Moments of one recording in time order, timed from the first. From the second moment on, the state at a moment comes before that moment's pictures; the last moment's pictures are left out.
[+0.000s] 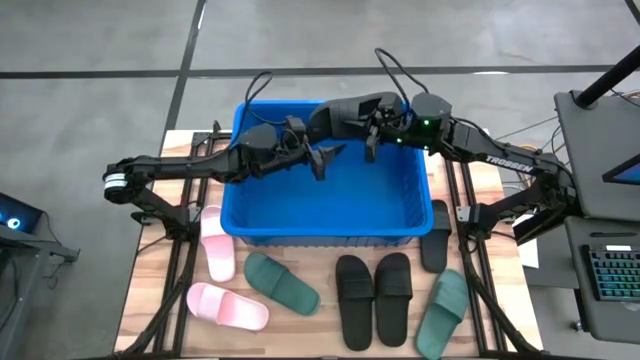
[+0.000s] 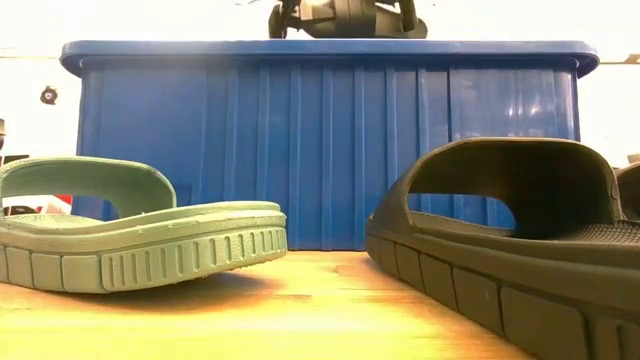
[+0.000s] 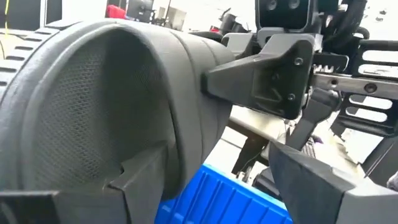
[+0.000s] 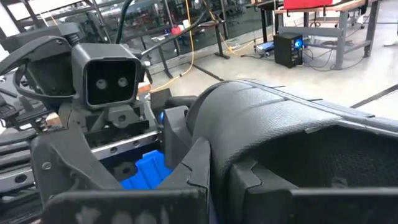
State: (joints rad) left arm 0.19 1.44 1.25 0.25 -0.21 -0.34; right arm -0.29 1.32 1.34 -0.14 -0.02 0.23
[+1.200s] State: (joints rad) left arm 0.22 1.44 1.25 0.26 -0.16 -0.28; right arm -0.24 1.32 1.35 -0.09 0.06 0.29
